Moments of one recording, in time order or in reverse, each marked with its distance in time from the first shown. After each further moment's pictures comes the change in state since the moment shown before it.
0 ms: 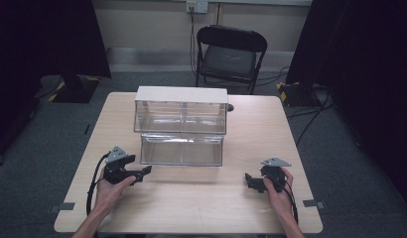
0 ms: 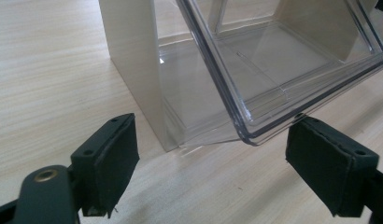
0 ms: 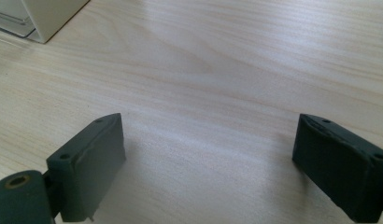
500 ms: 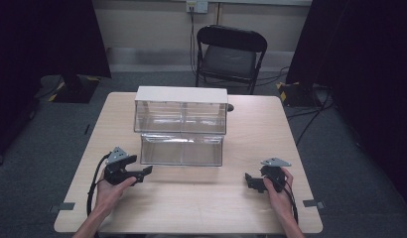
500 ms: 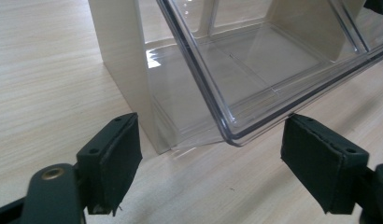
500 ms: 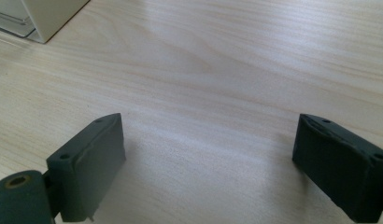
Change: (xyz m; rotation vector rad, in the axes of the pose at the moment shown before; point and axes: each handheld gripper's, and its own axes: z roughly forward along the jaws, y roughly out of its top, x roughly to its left) left arm -0.005 0.001 -0.002 -0.008 -0.014 0.017; right arm 0.000 0.000 0.000 0.001 0.000 0.001
